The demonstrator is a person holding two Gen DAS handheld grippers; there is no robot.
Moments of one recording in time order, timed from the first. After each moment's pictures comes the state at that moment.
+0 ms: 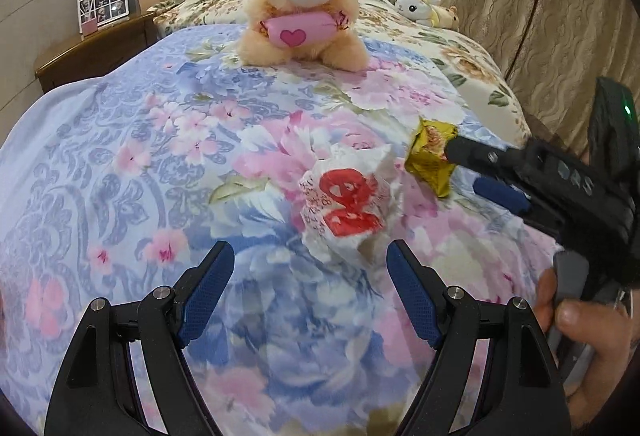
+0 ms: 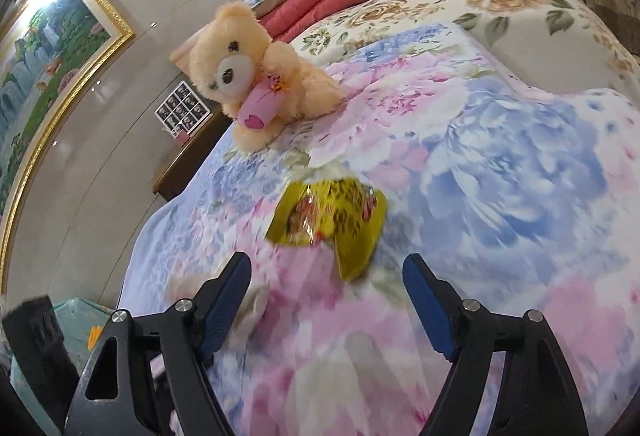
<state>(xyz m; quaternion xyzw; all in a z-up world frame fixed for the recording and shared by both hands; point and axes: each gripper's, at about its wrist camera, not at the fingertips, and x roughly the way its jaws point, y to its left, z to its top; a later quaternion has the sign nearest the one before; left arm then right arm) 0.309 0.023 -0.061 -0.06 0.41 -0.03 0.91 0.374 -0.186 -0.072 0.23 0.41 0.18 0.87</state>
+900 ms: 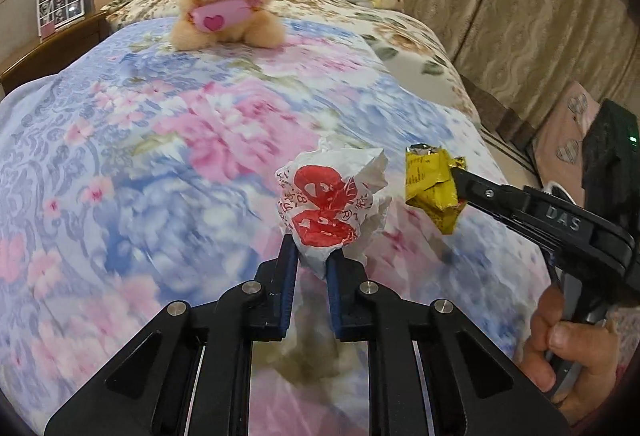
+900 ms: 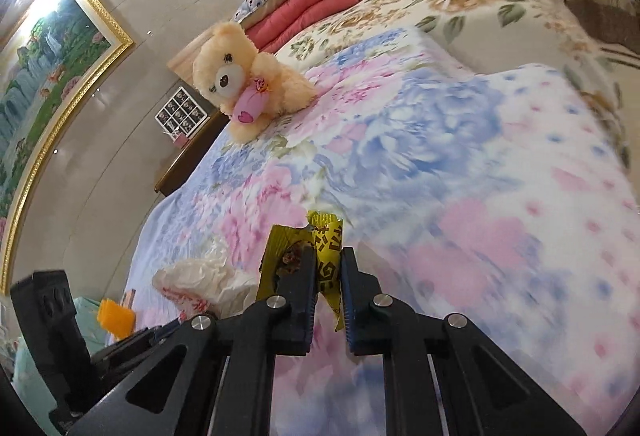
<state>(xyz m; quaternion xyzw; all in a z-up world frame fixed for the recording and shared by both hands) 0.251 -0.035 -0.052 -0.05 0.42 -0.12 0.90 0.274 -0.248 -0.056 0.23 0.39 0.17 0.87</state>
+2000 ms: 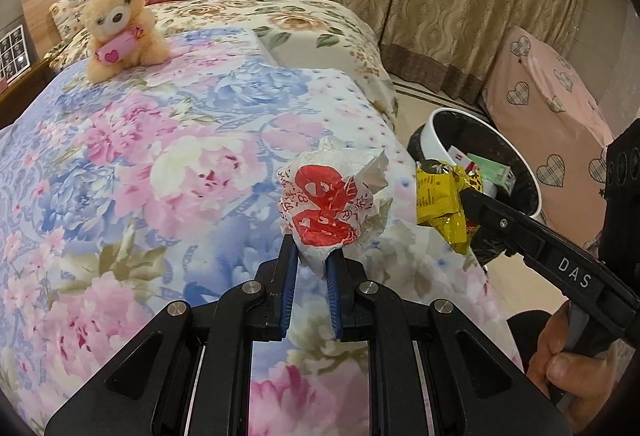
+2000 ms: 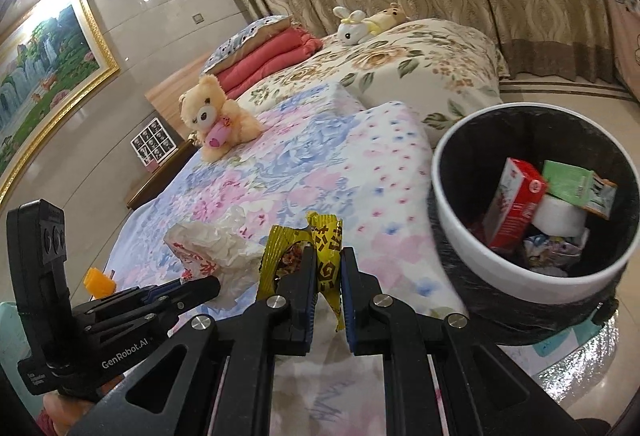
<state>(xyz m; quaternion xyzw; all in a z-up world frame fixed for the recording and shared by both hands) 0.160 -0.147 -0.027 0.02 0.41 -0.21 0.89 0.125 -0.338 -0.031 0.21 0.34 0.08 0.92</state>
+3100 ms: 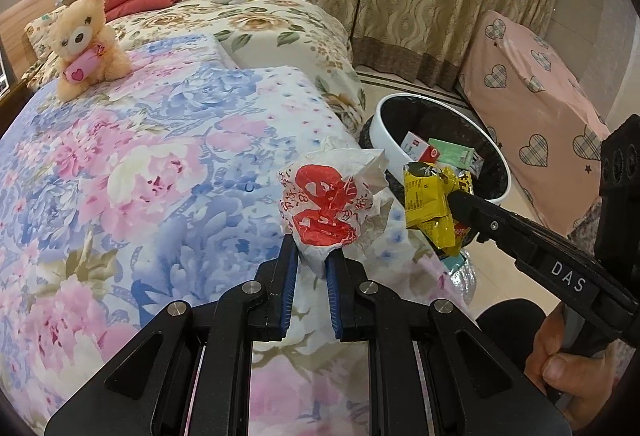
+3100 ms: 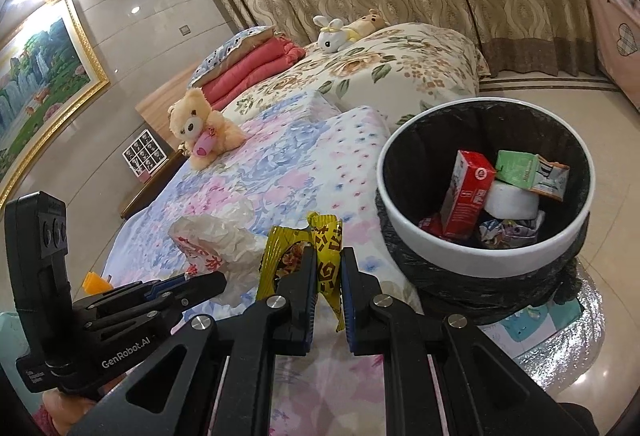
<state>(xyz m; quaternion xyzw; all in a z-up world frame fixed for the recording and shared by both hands) 0.142 -0.189 -0.022 0.04 0.40 -0.25 0.88 0.092 -0.369 -0.028 0.22 0.33 0.05 0.92</state>
